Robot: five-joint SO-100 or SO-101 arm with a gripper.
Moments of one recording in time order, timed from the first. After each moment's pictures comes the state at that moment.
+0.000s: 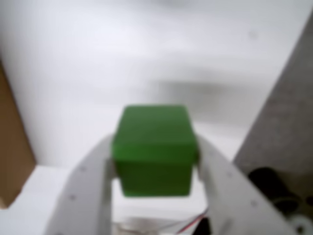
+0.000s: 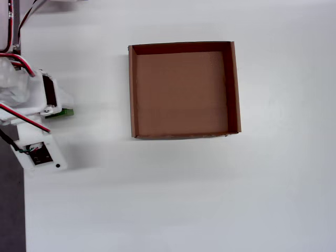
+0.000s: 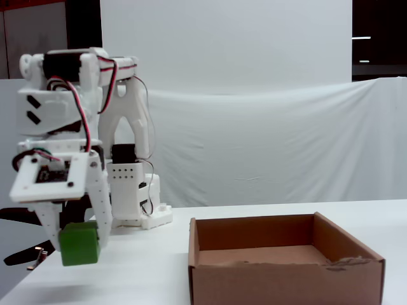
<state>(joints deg) -4.8 87.5 96.8 60.6 -87.1</state>
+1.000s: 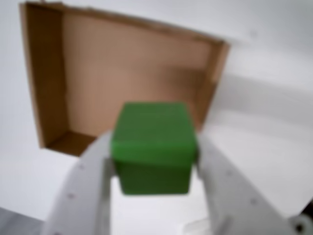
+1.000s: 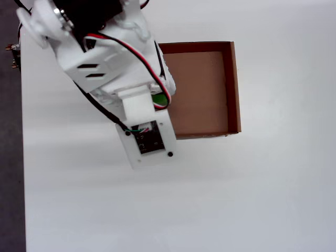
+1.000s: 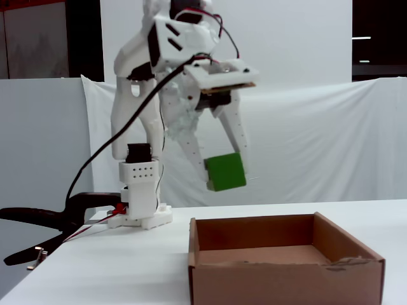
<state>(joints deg) -35.7 86.0 73.5 74.6 -56.4</state>
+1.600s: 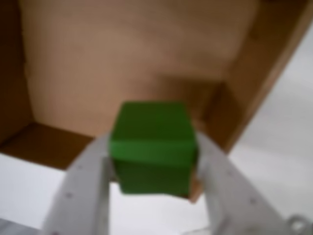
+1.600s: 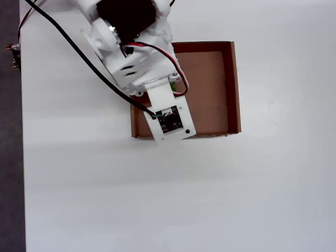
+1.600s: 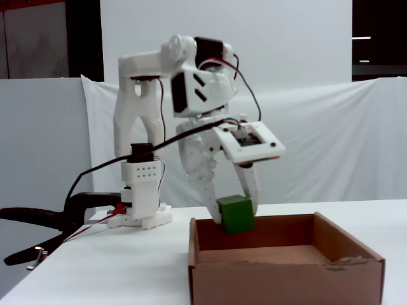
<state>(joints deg) -41.6 86.0 92.5 61.8 -54.3</state>
